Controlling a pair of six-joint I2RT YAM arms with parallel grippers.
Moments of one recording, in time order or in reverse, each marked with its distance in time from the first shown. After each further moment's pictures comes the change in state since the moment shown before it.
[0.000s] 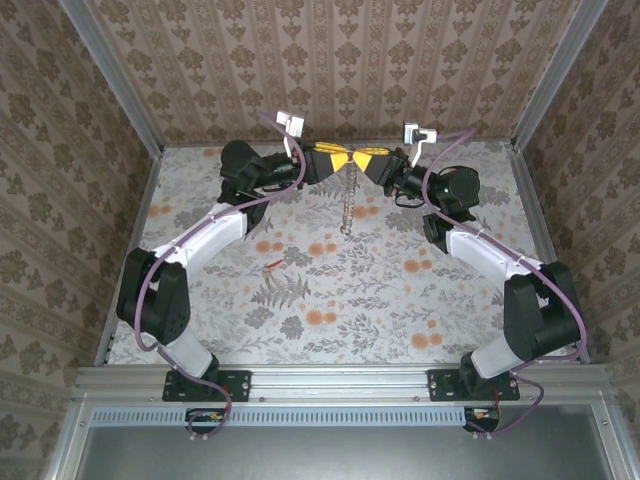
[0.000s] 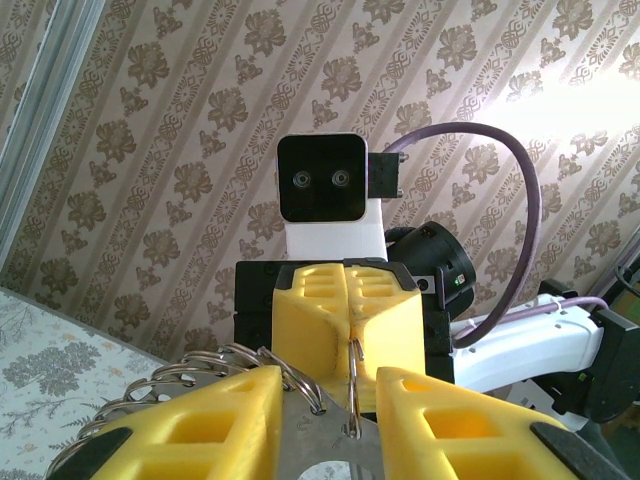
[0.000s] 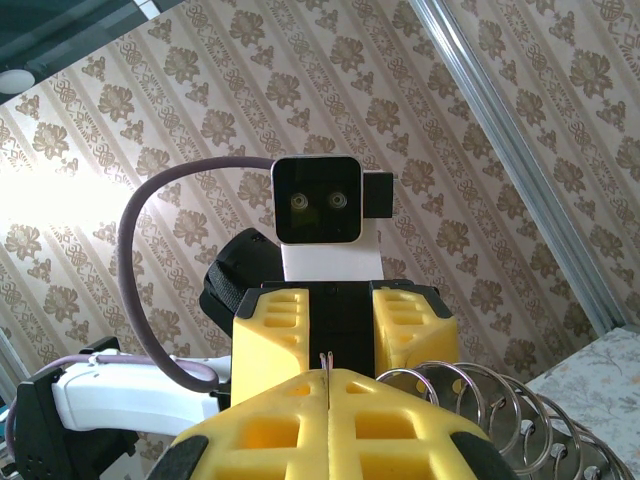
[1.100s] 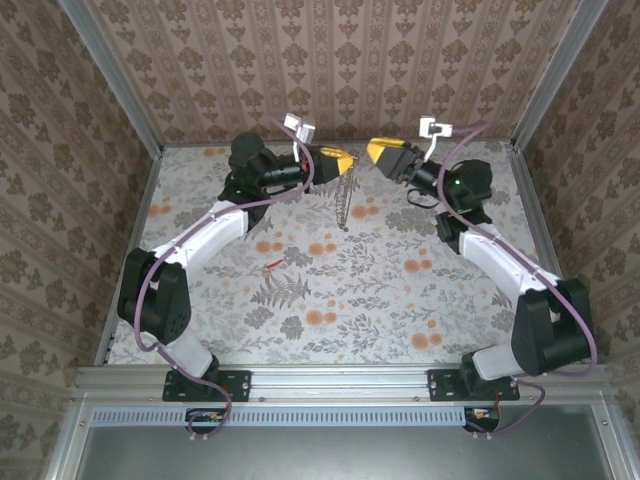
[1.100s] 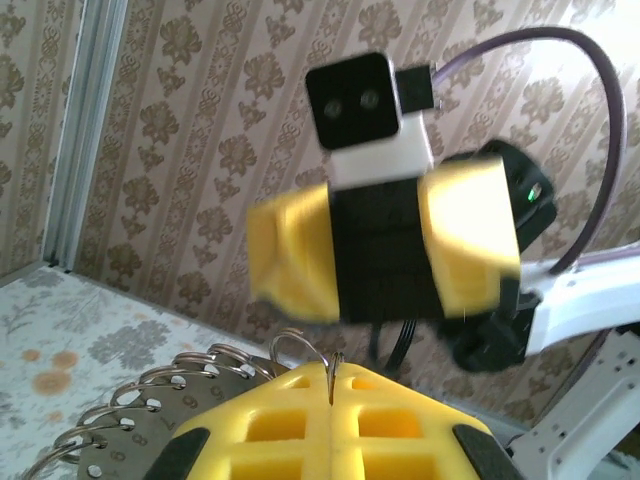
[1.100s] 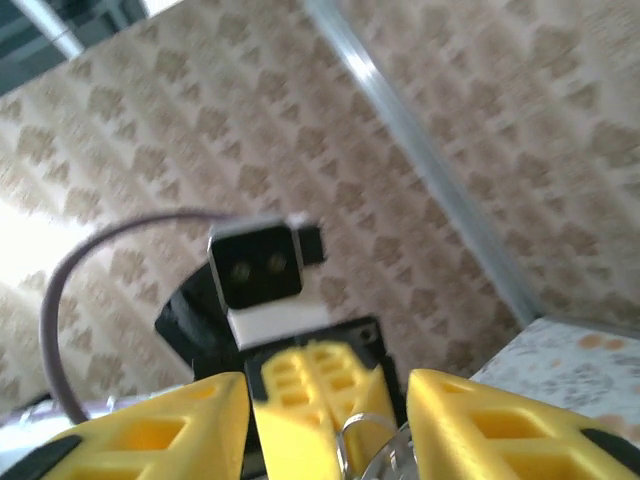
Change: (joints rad) left arm -0.005 0.003 0.037 -0.261 -0.015 0.352; right arm -0.089 -0.112 -0.002 -0.259 0.109 -0.065
